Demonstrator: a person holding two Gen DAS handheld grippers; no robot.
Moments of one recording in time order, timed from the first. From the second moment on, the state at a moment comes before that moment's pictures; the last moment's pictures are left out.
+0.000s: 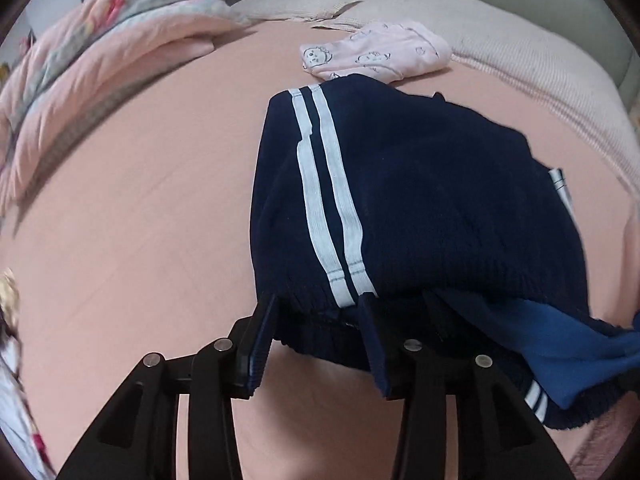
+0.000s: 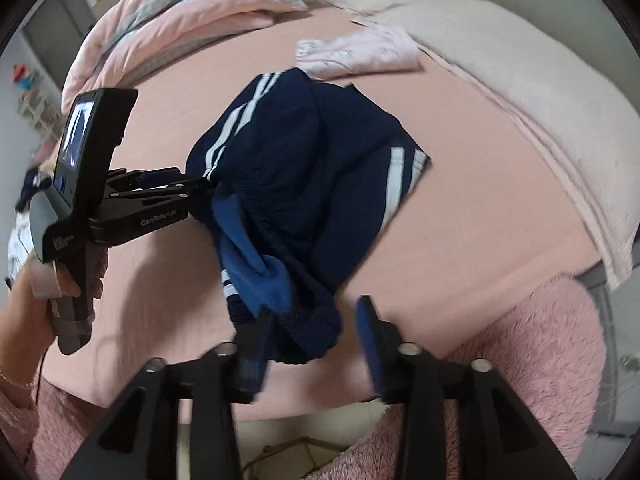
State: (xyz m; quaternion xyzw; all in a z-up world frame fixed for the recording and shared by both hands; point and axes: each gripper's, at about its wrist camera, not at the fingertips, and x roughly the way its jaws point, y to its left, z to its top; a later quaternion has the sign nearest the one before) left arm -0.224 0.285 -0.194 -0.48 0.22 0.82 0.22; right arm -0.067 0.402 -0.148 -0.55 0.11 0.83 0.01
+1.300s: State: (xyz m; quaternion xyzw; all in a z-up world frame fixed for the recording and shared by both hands) left arm -0.229 0.220 -0.171 -0.50 0.07 0.83 0.26; right arm -0.069 0.400 -0.098 -0.49 0.11 0.87 -0.02
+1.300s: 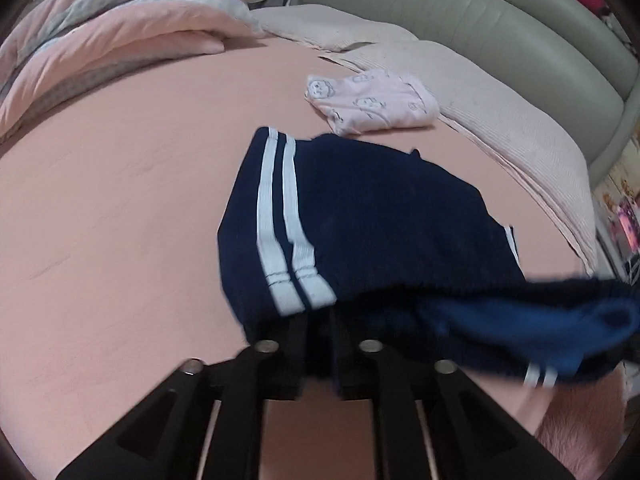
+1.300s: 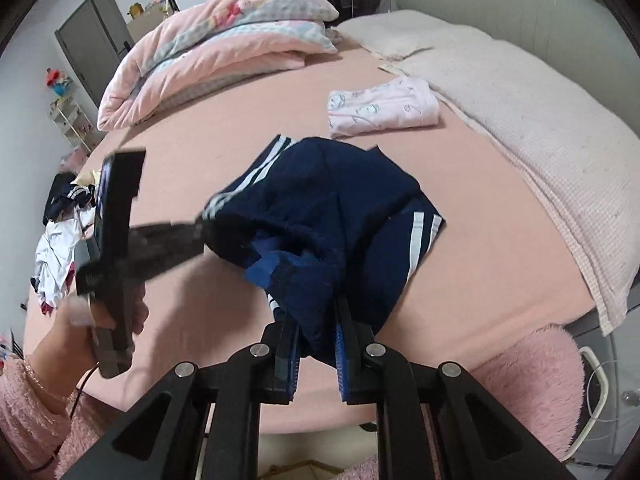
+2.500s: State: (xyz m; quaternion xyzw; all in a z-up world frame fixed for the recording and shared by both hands) left arm -0.234 0.202 -0.189 -0.50 0.02 0.83 0.26; right arm -0.064 0.360 -0.154 -0.57 0.13 0.81 -0.09
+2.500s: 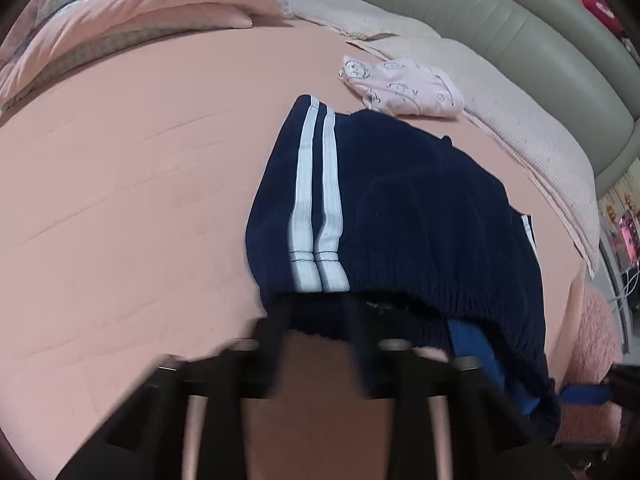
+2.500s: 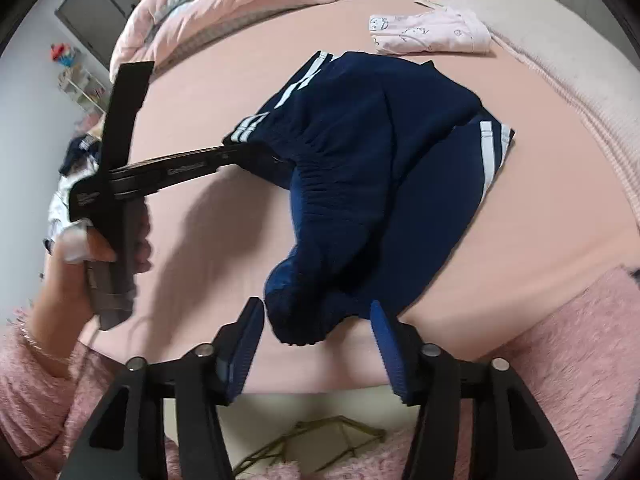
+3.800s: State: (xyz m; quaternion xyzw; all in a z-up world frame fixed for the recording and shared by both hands) left arm -0.252 0.217 -0.185 -0.46 0.08 0.85 0.22; right arm -0.097 0.389 -0.192 -0.59 0.14 0.79 -0.10
